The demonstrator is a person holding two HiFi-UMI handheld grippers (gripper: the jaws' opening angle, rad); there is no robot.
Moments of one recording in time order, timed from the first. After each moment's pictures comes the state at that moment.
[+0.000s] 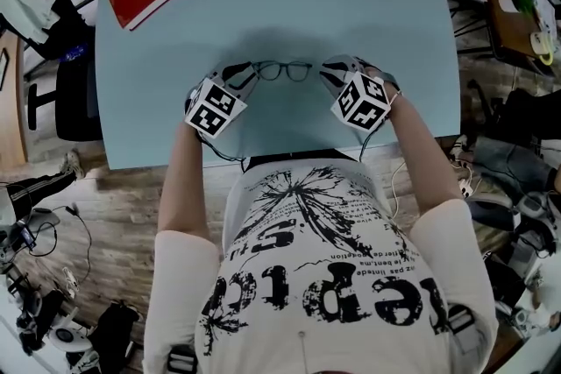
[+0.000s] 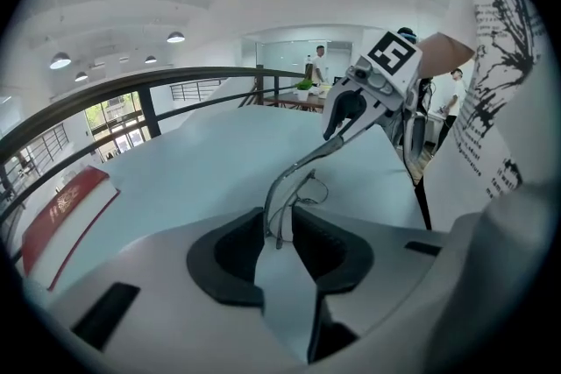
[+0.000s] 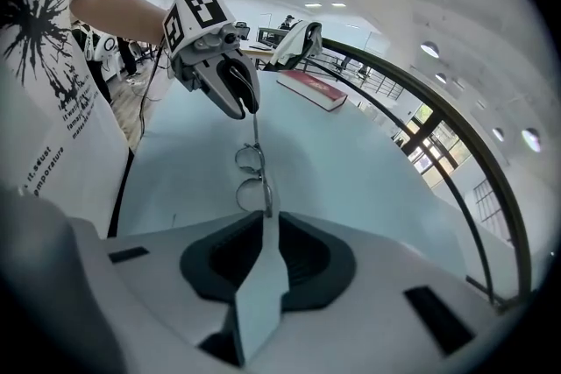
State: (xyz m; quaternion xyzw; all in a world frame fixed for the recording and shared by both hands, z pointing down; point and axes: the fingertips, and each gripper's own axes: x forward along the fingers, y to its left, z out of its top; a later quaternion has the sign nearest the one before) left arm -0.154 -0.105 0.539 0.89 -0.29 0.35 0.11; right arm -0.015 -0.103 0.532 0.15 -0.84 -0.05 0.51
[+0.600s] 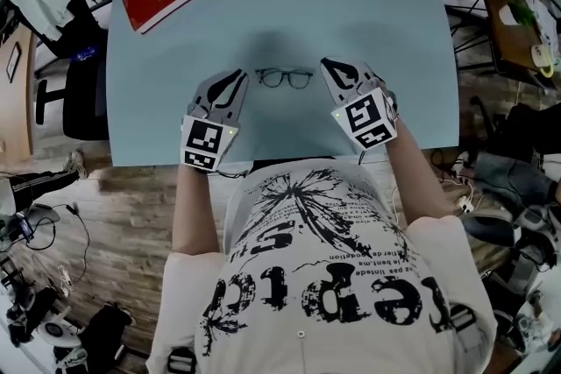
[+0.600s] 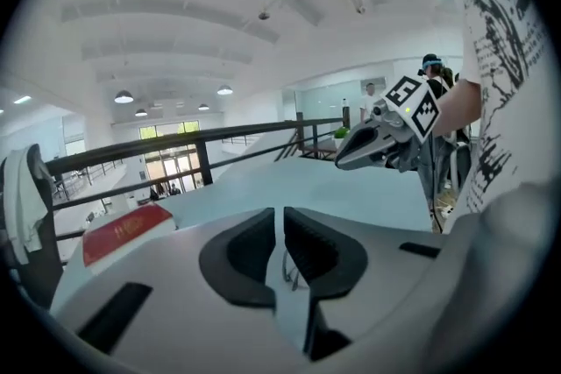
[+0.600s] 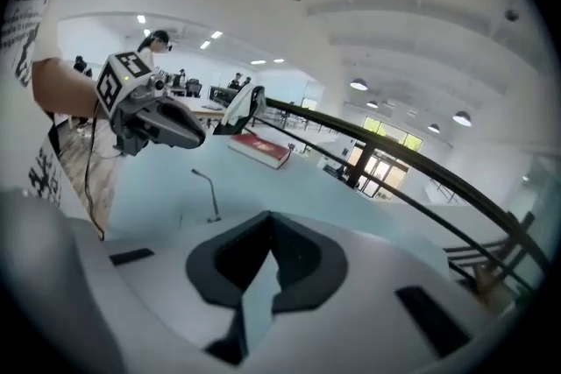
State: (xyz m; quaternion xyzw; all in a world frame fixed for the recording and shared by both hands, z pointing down) left arm -0.170 -0.087 0.426 0.87 -0.45 0.20 0.04; right arm -0.021 -0.117 0.431 0.32 -0.89 -0.05 0.33
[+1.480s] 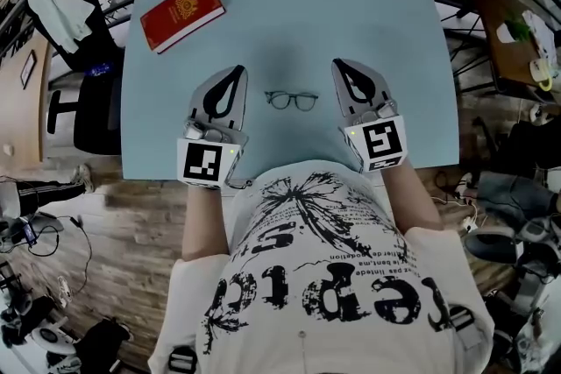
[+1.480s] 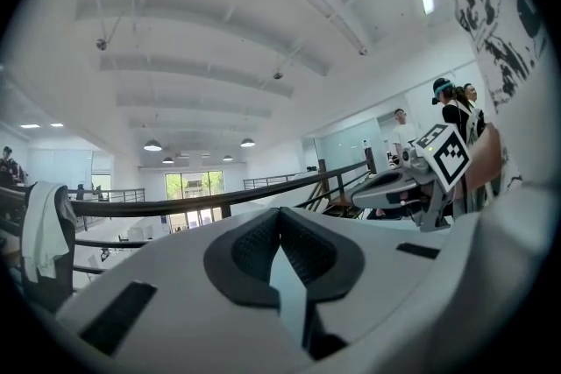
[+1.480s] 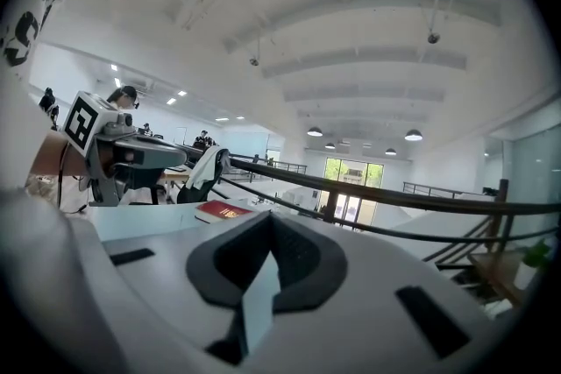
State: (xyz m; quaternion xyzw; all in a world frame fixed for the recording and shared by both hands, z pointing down) left arm -0.177 -0.099 0.284 0.85 -0.52 0.04 -0.07; right arm -0.022 -0.130 0.316 0.43 -0.89 -0.06 0.11
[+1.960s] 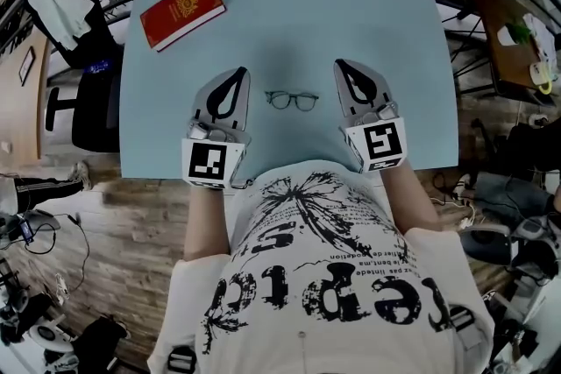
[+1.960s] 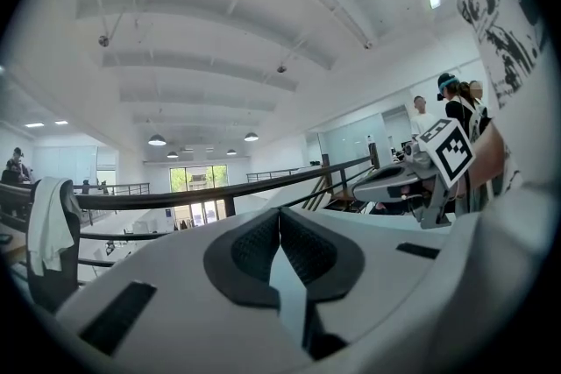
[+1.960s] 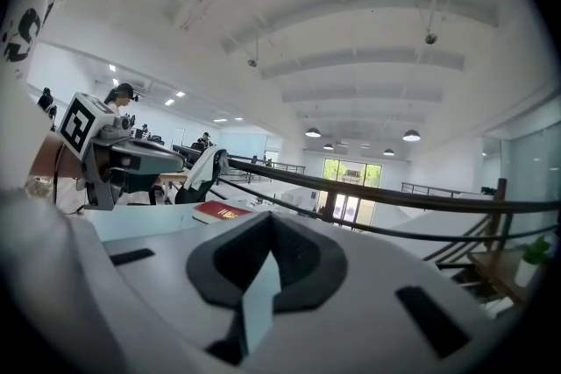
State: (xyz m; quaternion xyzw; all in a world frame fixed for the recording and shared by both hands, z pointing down) left arm -0.179 -0.102 0.299 0.84 -0.53 0.06 -0.05; right arm -0.022 -0.135 0.321 0.43 -0.89 -0.06 0.10
